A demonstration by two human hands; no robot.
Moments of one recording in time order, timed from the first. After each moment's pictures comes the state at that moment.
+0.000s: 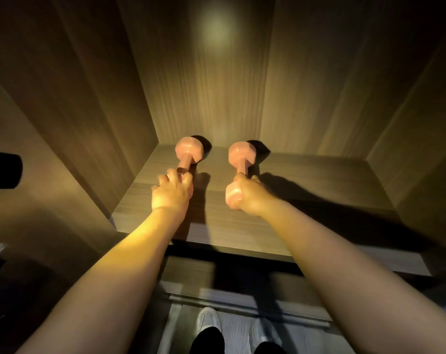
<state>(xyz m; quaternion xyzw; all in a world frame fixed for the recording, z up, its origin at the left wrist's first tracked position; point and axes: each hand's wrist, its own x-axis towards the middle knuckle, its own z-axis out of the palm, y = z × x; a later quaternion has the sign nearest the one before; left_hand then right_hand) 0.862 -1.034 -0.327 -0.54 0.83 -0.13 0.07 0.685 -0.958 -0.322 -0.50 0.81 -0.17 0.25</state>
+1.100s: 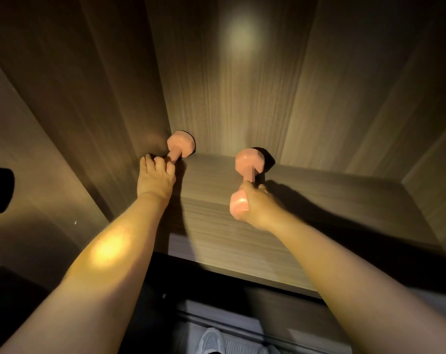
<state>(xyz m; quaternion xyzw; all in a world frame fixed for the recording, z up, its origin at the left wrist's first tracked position) 0.902 -1.143 -0.342 -0.56 0.79 -0.22 0.09 0.693 -0.997 -0.334 -0.60 0.77 -0.10 0.20</state>
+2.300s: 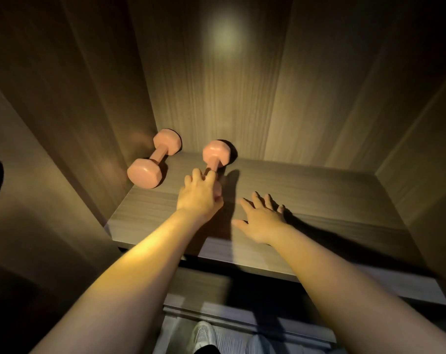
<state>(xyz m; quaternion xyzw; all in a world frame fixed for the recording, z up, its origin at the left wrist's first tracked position) 0.820 -1.047 -0.335 -0.49 0.86 0.08 -0.11 0.675 -0.963 -0.362 -0.58 0.79 0.04 0.20</state>
